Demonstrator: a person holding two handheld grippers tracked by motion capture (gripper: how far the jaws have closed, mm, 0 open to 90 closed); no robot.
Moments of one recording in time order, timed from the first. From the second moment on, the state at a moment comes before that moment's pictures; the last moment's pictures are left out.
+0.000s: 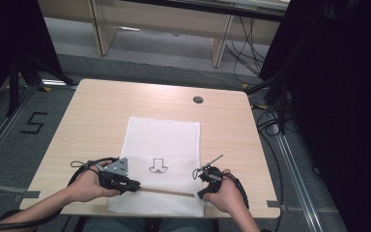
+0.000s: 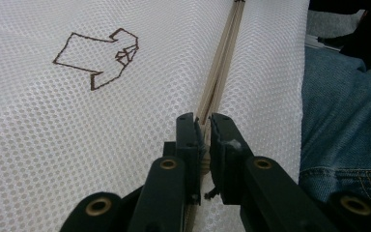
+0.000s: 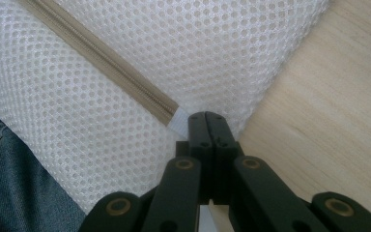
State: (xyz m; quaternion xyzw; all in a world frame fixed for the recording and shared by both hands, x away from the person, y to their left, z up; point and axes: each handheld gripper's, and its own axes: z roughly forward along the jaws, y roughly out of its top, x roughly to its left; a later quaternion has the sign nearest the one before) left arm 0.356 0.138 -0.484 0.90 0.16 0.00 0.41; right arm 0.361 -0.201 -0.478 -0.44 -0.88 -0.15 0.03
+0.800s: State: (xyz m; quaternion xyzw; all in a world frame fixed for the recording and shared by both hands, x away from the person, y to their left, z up) left arm 0.357 0.148 -0.484 0.90 0.15 0.01 0.40; right arm 0.361 -0.200 -0.477 -0.45 -0.88 -0.15 0.03
